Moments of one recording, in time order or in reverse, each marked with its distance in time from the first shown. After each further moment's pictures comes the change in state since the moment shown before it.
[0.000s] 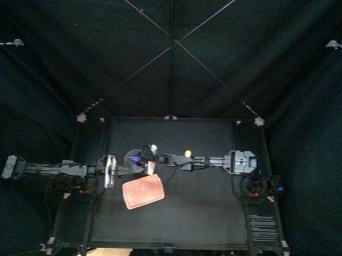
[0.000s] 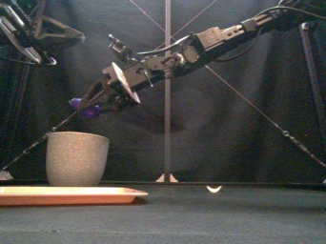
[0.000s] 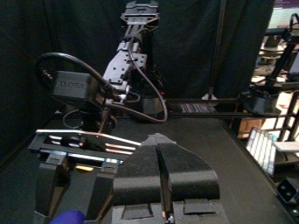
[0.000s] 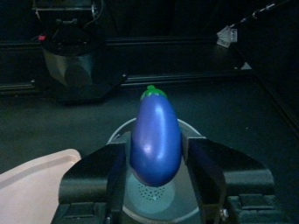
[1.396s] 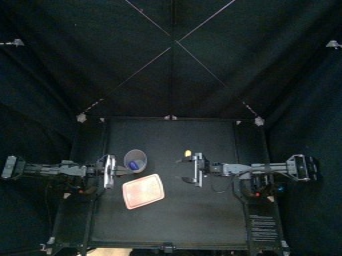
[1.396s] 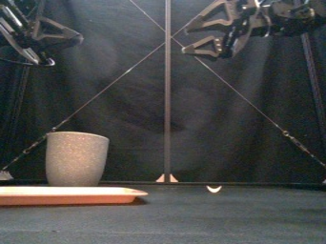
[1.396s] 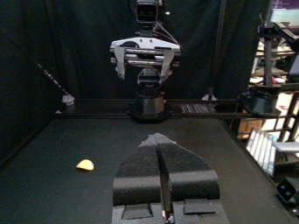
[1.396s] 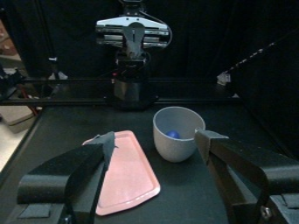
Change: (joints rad) left arm 0.005 -0.017 0.014 -0.002 0.000 0.000; right arm 0.112 -0.870 0.838 0.011 -0.225 0.008
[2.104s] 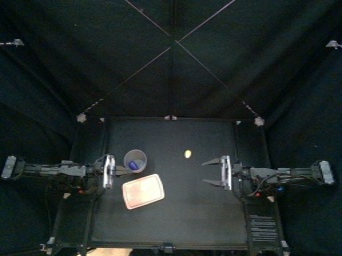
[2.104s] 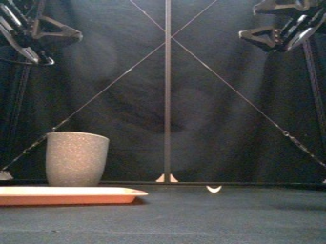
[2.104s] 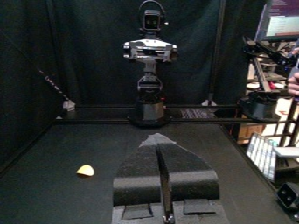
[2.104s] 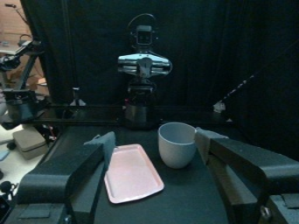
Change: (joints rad) left arm 0.000 -0.009 0.008 0.000 -0.029 0.002; right arm 0.038 -0.480 0.318 -0.005 -0.040 -0.003
